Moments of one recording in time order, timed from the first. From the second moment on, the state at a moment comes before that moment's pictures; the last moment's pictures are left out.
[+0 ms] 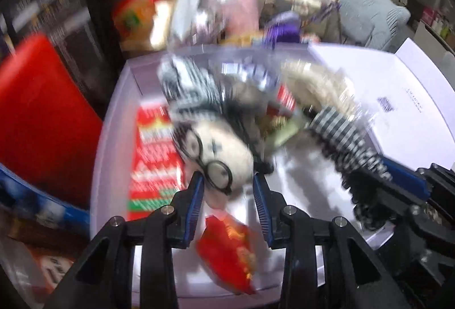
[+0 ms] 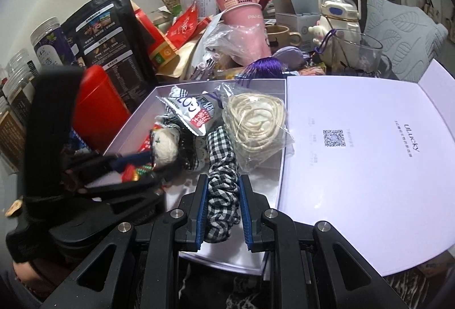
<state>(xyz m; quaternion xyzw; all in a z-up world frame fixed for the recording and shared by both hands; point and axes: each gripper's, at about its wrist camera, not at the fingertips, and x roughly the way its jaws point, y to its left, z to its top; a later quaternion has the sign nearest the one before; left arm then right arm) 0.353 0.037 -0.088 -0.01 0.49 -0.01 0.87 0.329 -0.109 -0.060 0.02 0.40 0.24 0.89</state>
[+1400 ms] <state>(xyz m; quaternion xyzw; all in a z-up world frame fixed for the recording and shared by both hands) 0.338 0.036 -0.071 0.01 0.47 0.03 0.88 0.318 -0.123 -0.042 -0.03 0.41 0.19 0.89</state>
